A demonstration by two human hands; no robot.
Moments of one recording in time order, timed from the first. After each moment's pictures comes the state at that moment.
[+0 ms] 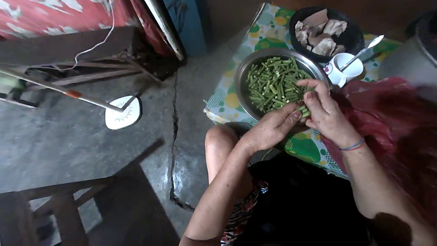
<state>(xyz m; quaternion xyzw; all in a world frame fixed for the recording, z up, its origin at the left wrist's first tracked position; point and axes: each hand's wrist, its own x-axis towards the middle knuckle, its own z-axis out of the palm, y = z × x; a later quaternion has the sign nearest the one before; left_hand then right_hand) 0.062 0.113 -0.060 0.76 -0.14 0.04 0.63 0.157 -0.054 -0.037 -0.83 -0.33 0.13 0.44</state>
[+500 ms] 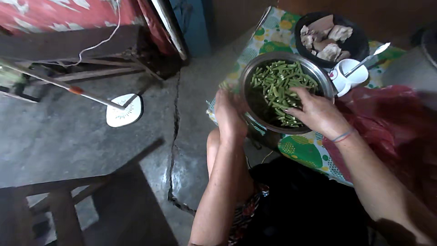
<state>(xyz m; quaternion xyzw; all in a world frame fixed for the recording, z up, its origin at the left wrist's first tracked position) 0.061 0.148 -0.053 0.32 0.31 0.32 0.84 0.176 -0.023 -0.031 -0.93 -0.33 0.12 0.11</state>
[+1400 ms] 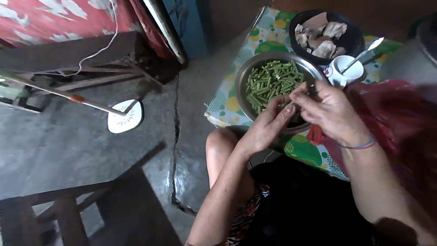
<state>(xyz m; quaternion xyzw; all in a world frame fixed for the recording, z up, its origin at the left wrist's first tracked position) 0.057 0.116 -0.058 0.70 -0.02 0.04 0.71 0.156 -0.038 -0.012 -0.76 -0.33 0.18 0.53</state>
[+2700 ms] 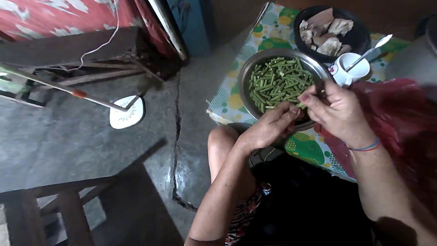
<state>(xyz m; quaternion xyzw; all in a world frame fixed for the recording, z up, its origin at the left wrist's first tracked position) 0.059 0.124 -0.059 0.70 -0.09 -0.02 0.71 0.159 -0.047 -0.023 -0.78 -0.41 0.06 0.48</state>
